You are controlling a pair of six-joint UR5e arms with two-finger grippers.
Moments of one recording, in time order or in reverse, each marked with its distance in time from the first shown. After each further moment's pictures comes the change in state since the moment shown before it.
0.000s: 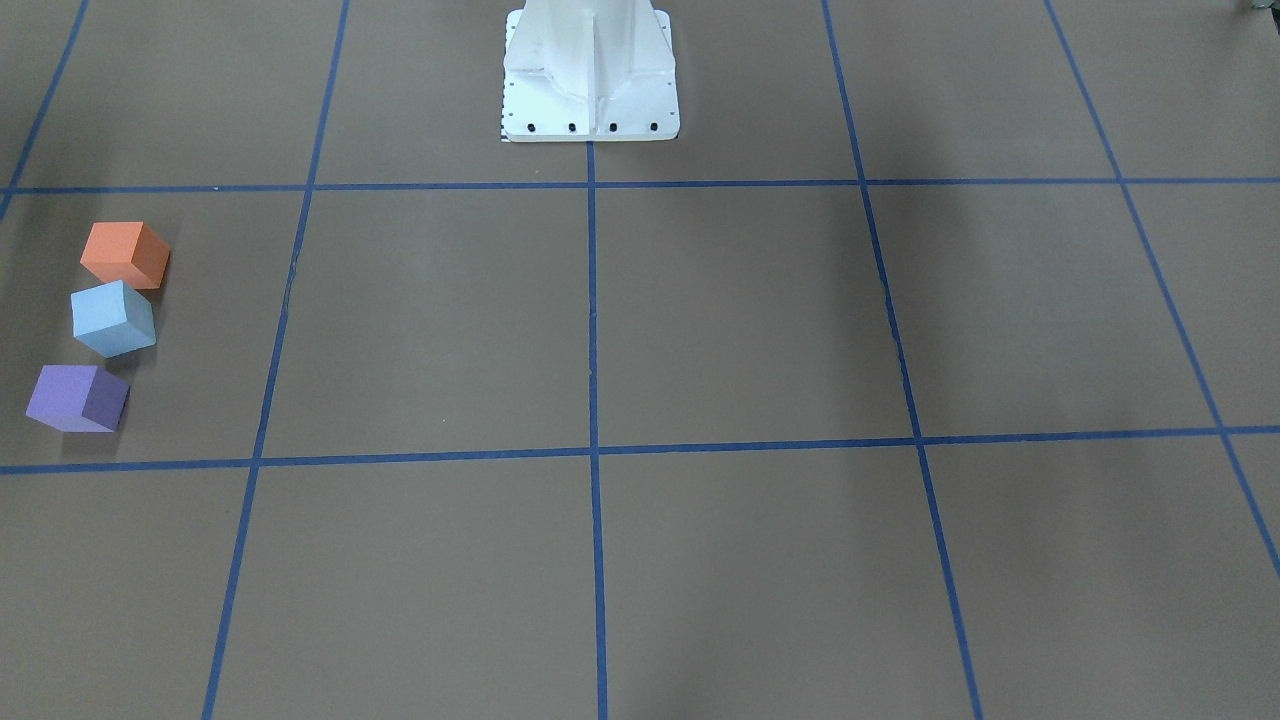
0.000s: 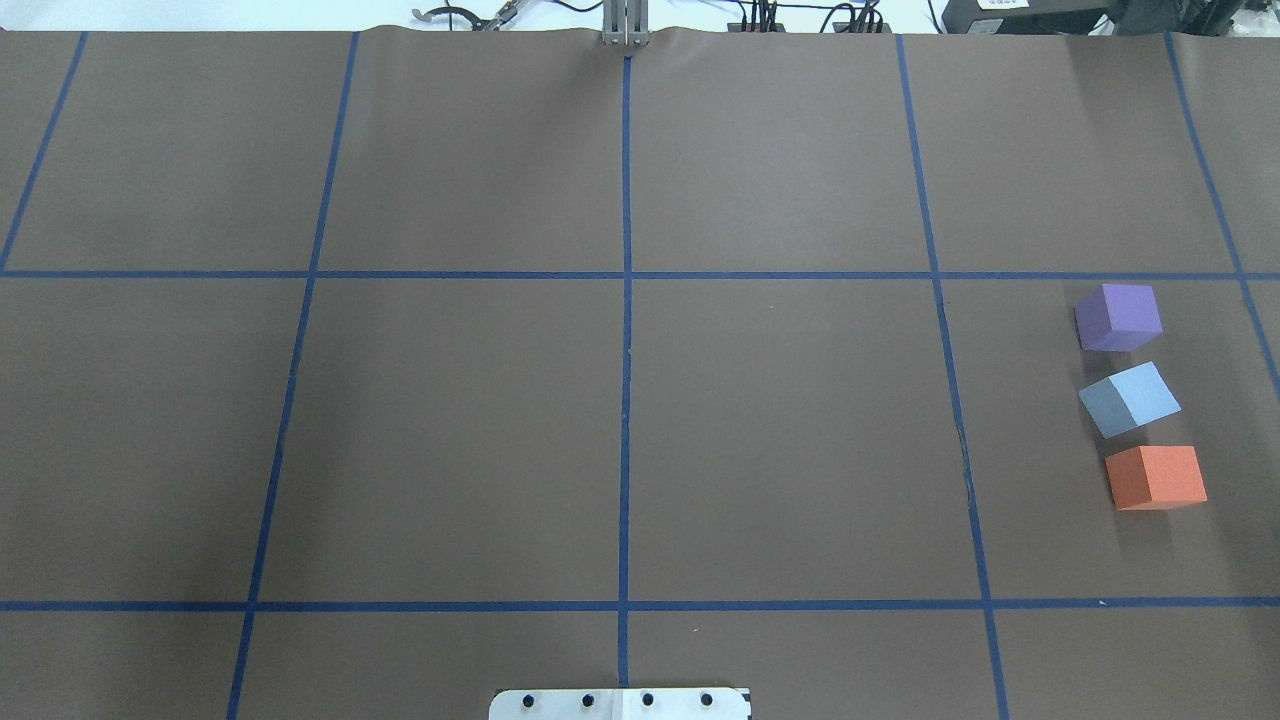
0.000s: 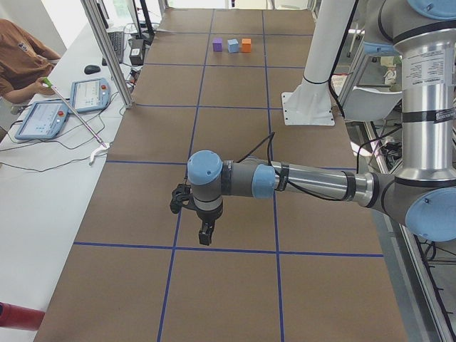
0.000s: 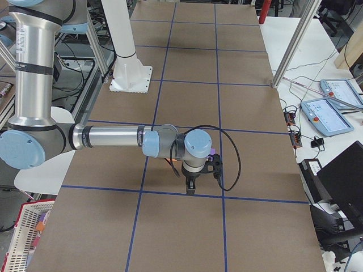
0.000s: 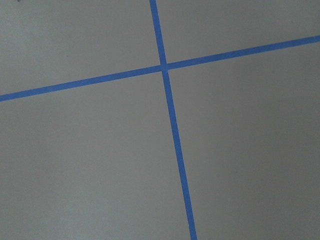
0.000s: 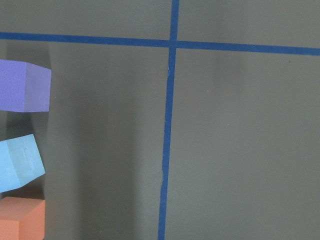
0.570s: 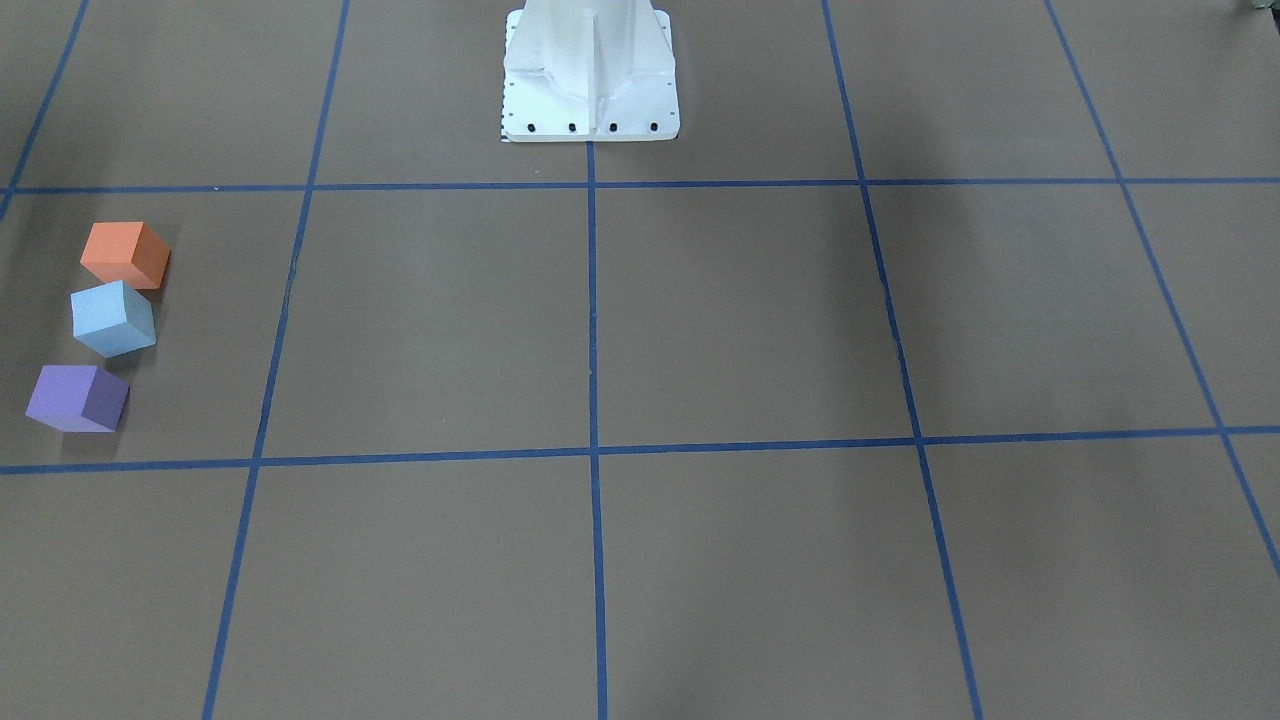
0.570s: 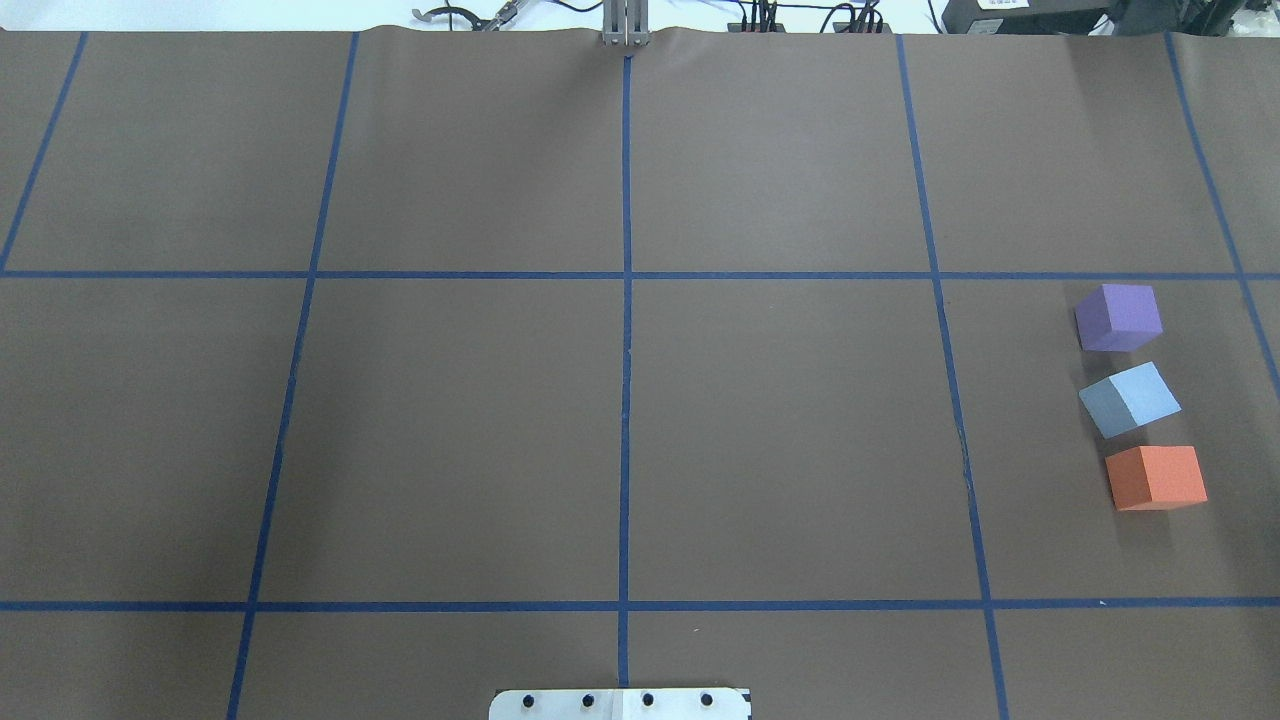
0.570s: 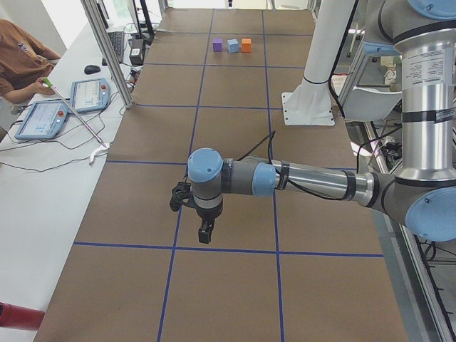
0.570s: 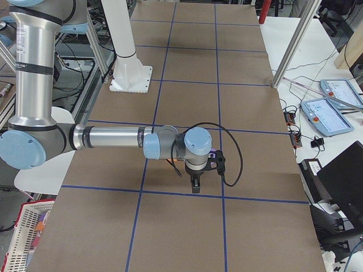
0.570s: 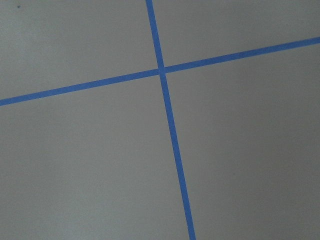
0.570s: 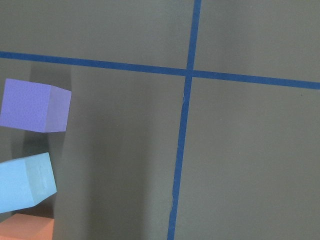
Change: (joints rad) left arm 0.000 0.000 -0.006 0.001 0.004 0.000; right arm -0.003 0.003 -0.011 0.115 0.002 0.050
